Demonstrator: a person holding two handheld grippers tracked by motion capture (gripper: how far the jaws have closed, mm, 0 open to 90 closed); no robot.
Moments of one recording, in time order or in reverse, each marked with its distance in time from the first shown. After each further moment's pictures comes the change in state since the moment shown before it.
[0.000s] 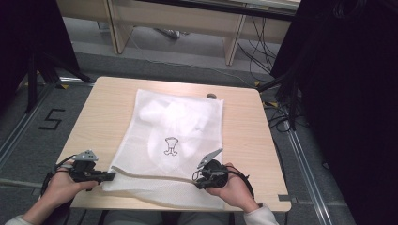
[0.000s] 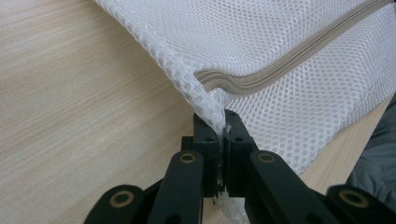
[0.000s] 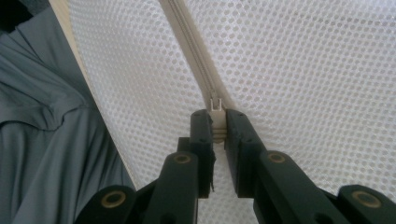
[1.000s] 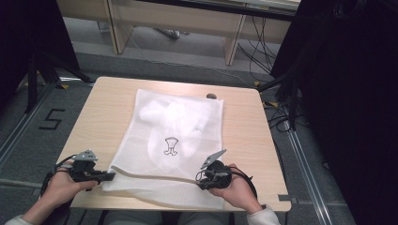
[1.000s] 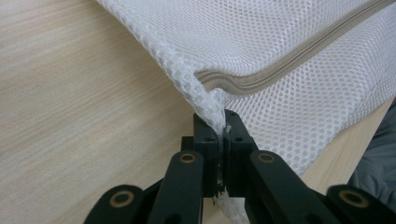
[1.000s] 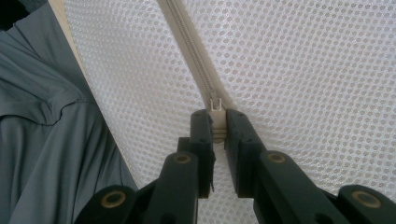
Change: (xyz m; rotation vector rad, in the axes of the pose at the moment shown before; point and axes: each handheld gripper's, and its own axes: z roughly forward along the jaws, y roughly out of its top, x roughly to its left) left arm 0.001 0.001 -0.001 0.018 -0.007 -0.004; right arm -0.003 -0.008 -0.004 -0.003 0.000 0.007
